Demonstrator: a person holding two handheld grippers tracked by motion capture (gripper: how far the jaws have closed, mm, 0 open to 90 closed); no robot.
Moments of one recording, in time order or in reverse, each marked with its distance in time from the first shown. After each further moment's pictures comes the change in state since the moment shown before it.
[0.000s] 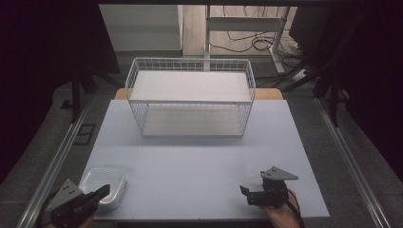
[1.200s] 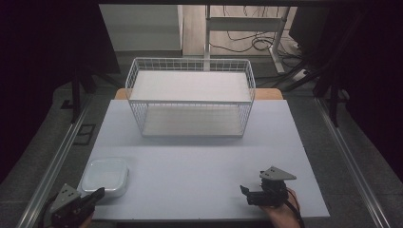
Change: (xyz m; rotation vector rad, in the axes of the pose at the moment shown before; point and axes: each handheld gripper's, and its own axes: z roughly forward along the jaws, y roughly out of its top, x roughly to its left) left arm 0.014 -0.022 0.026 0.021 0.058 -0.039; right arm 0.000 0.001 0.002 0.016 -0.016 -0.040
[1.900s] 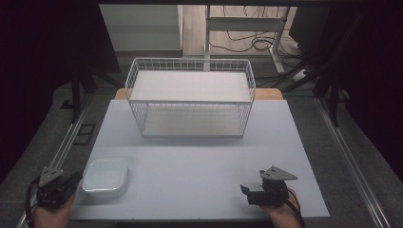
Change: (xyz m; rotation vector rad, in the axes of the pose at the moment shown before) left arm 0.074 0.009 0.021 0.030 0.230 -0.113; right arm -0.001 0.000 -0.001 -0.021 0.017 -0.009
